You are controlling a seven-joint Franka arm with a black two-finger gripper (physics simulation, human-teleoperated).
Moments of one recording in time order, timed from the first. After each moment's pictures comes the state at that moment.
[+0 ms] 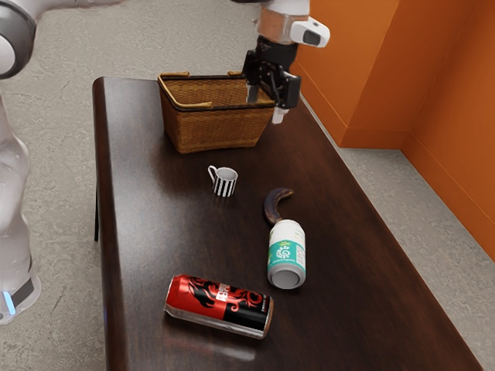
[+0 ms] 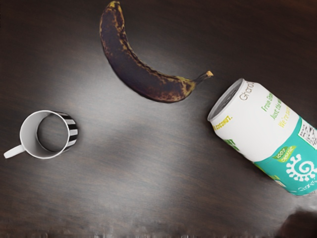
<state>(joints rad) -0.09 -0.14 0.04 -1.54 -0.07 1.44 -0.38</state>
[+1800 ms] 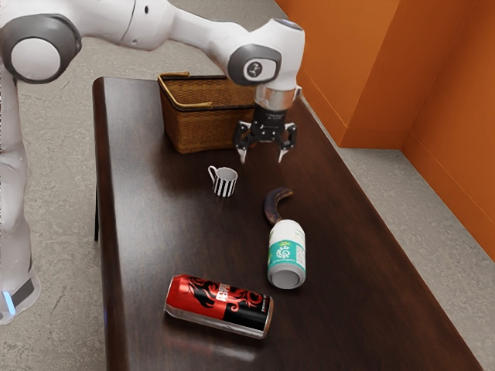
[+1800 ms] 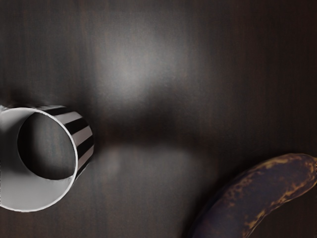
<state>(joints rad) 0.00 0.00 0.13 -1.87 -0.09 1.90 -1.38</state>
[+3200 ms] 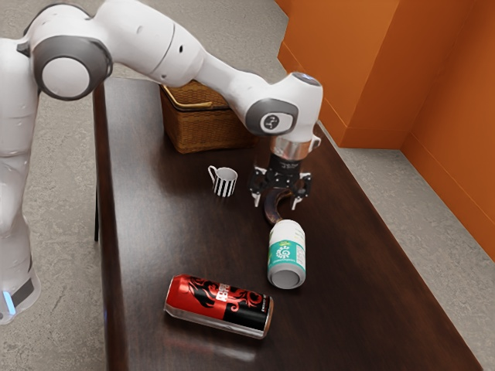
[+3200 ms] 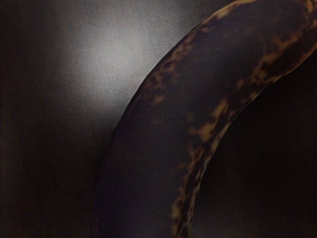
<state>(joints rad) -0.06 0.17 0.07 -1.87 -0.14 2.05 -1.29</state>
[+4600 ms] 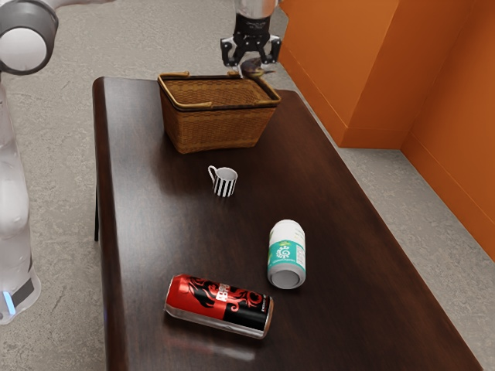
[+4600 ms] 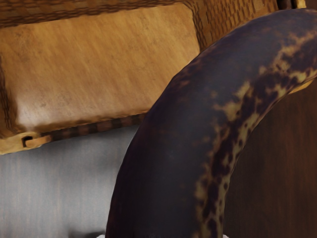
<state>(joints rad) 0.18 -0.10 0.11 -1.61 0.03 1.69 -1.26</state>
